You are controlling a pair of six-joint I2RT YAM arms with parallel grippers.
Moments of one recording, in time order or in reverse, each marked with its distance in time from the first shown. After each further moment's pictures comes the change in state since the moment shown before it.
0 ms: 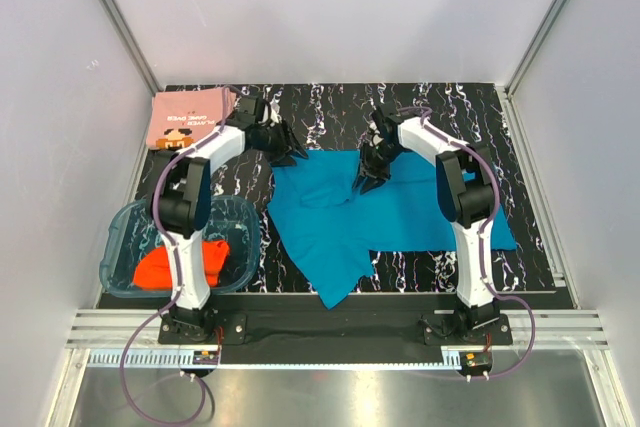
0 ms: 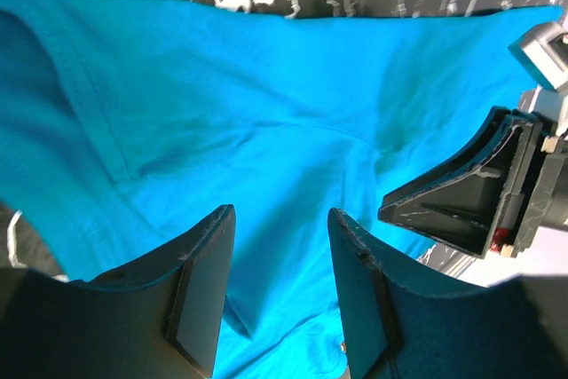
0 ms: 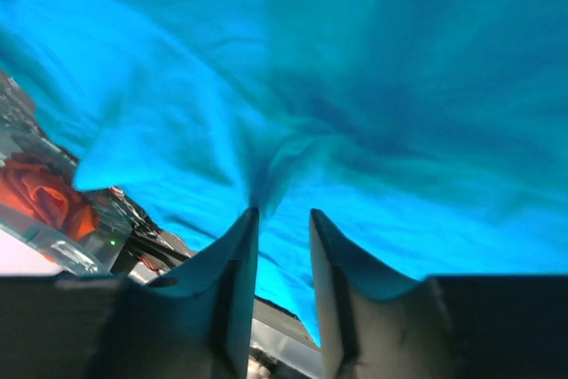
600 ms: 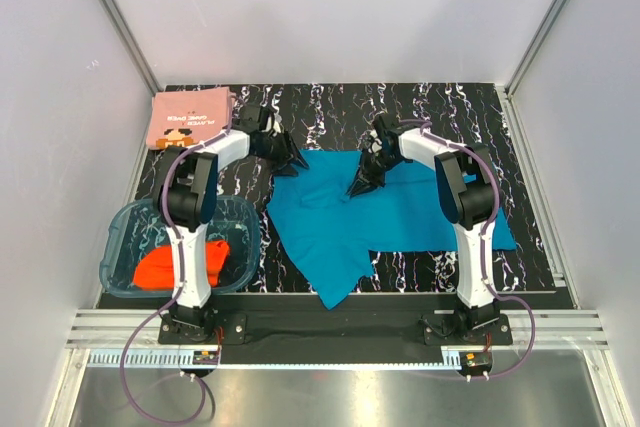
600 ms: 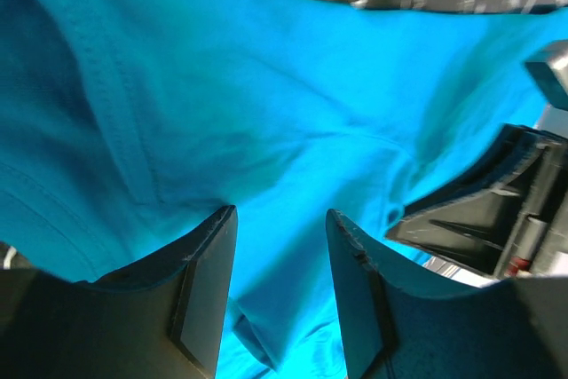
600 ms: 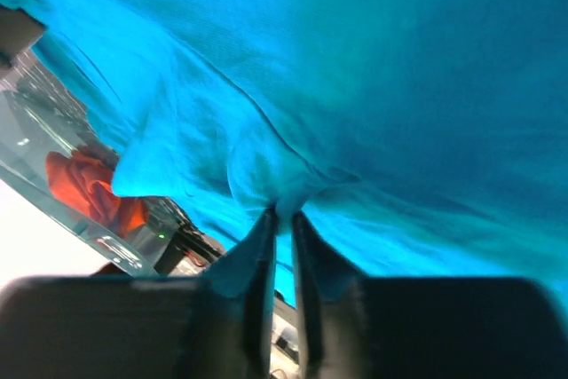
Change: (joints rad) left arm -0.004 0.087 -0.004 0.001 0.015 -0.026; right arm -0.001 -0.023 -0.171 0.234 -0.135 0.131
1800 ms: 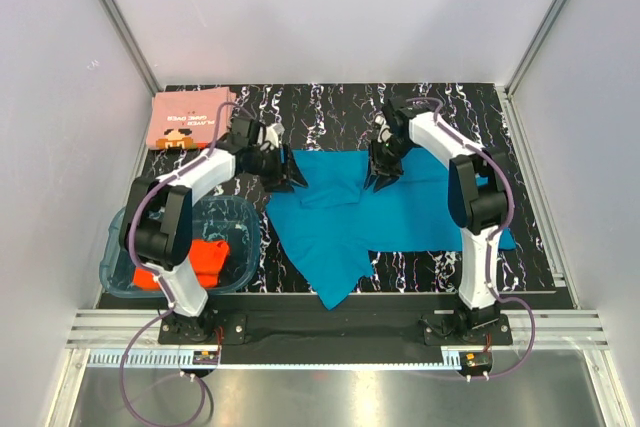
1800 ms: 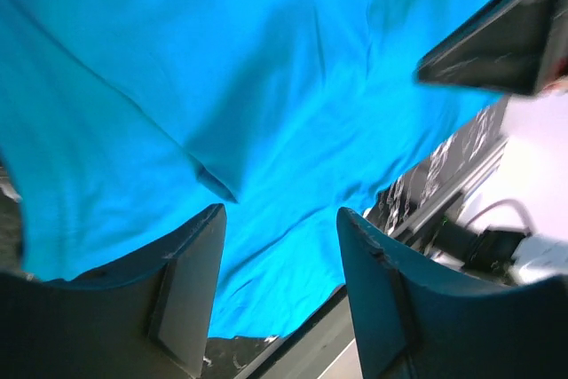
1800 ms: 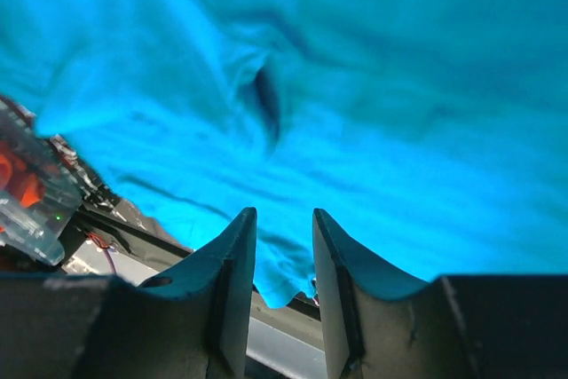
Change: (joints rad) left arm -0.024 -0.366 -0.298 -0.024 0.093 0.165; right arm -0.029 -0.048 0.157 -0.339 0.179 -0.288
